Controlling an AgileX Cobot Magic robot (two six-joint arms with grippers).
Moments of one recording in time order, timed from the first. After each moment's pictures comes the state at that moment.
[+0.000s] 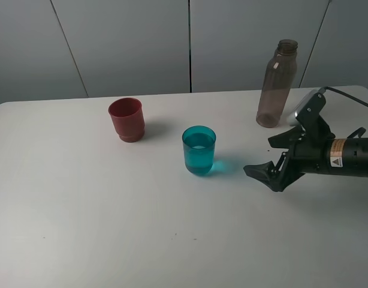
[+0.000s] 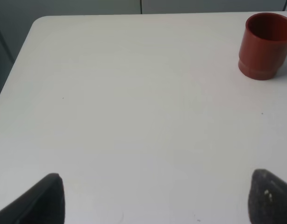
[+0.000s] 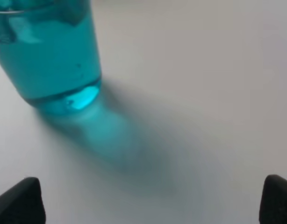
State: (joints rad) left arm 0.03 -0.01 -0.51 0.02 1.09 -0.02; right arm 0.02 1.84 -0.42 -0.97 -0.78 0.23
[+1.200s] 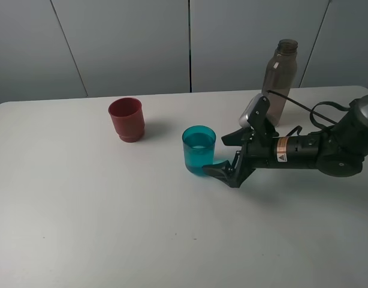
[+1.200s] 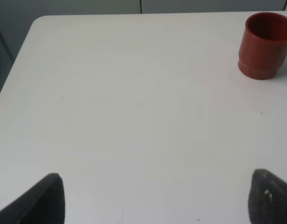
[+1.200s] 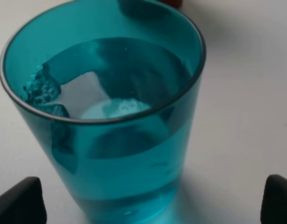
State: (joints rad) left arm 0.03 -0.01 -0.51 0.02 1.09 -0.02; right arm 0.23 2.11 -0.65 -0.92 -0.92 0.21
